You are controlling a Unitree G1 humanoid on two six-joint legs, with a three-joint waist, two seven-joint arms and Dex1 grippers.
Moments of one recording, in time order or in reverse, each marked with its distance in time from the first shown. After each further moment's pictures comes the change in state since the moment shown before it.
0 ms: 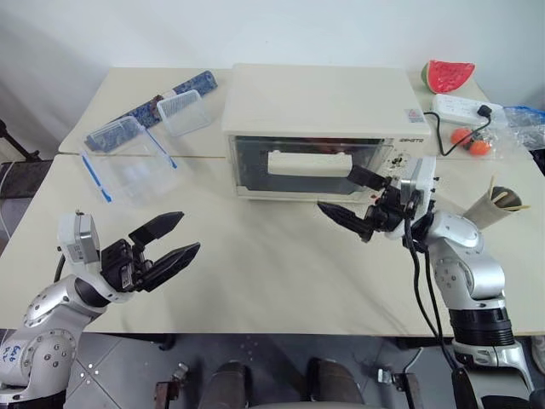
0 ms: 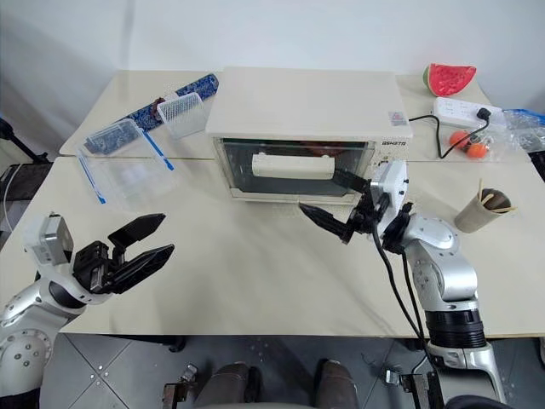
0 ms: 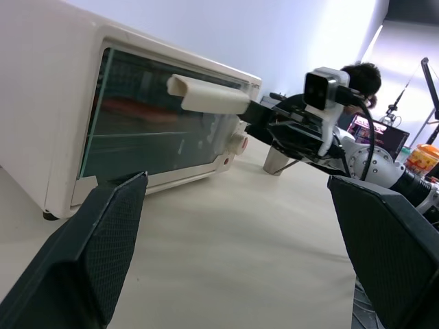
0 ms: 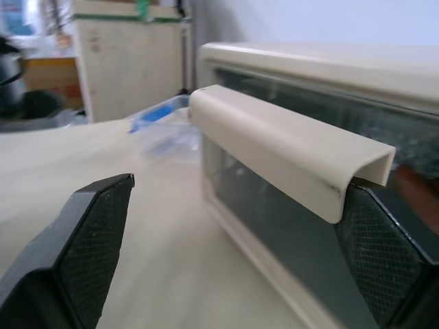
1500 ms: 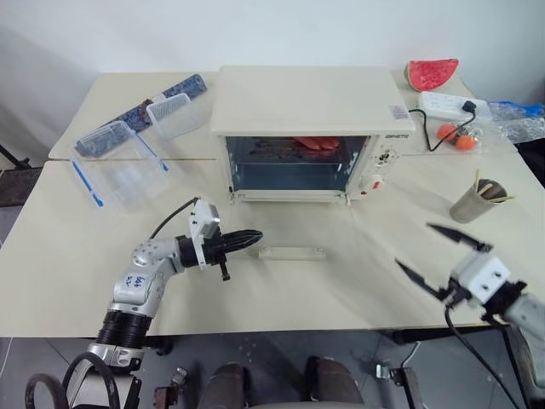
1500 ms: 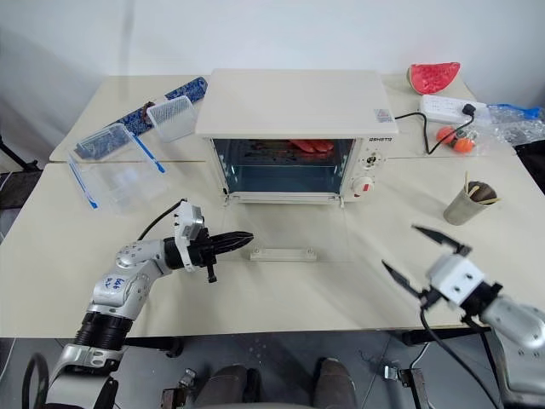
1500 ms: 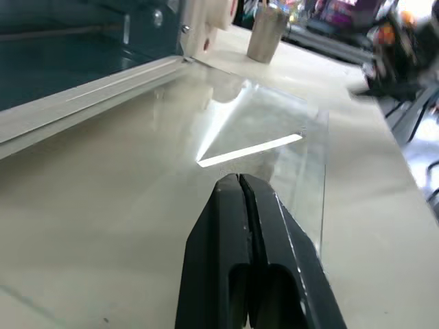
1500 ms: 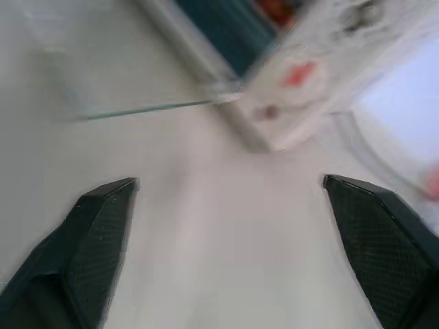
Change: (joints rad) left arm -0.449 -0.148 -0.450 0.526 0.548 -0.220 -0.113; right arm 0.453 -0.150 -0.267 -0.004 -0.507 -0.517 -0.300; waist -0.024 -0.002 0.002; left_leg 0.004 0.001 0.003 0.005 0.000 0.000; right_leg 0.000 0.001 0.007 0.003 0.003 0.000
